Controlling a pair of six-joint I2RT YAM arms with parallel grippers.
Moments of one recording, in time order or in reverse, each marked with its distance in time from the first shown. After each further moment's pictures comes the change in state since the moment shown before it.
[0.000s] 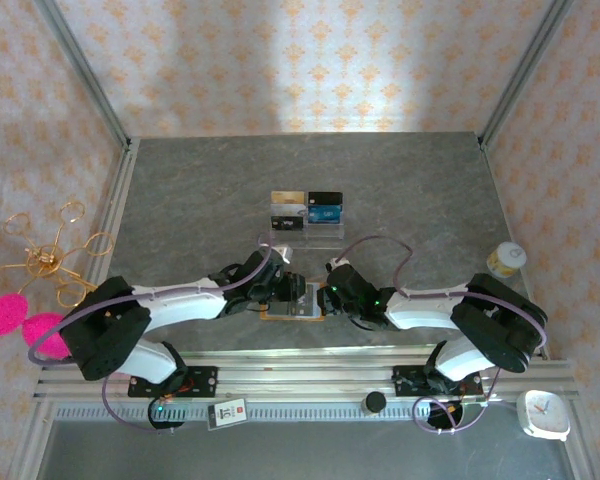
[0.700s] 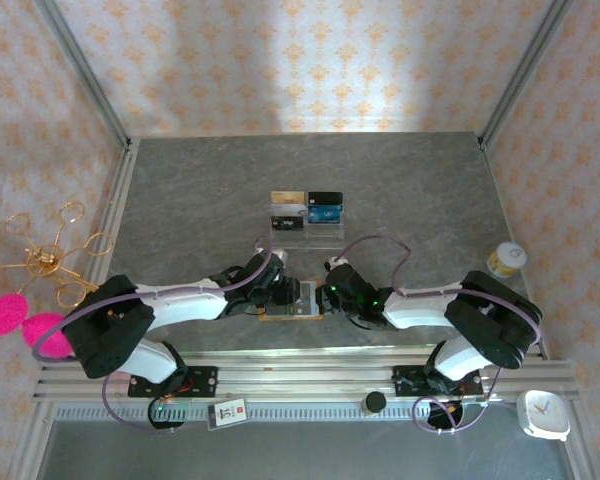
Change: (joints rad) left arm 0.000 -0.003 -0.014 -0.063 -0.053 -0.006; right arm 0.000 0.030 -0.002 0.062 0.001 -0.001
